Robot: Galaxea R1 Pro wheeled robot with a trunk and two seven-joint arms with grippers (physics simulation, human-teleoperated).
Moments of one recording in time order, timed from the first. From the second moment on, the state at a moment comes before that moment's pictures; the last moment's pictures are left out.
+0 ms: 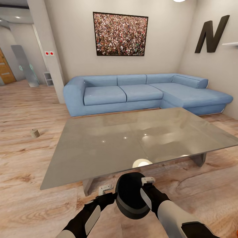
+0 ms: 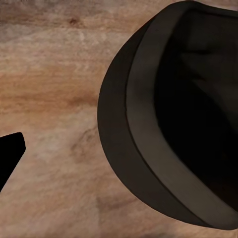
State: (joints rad) left arm -0.50 -0.17 -0.23 -0.54 0.43 0.17 0.02; right arm -0.75 0.17 0.02 -0.28 0.00 0.40 -0.24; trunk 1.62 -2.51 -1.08
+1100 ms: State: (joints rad) left arm -0.50 -0.17 -0.24 -0.61 0.43 0.17 0.02; right arm -0.75 0.17 0.02 -0.26 0.01 0.30 -0.24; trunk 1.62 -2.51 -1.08
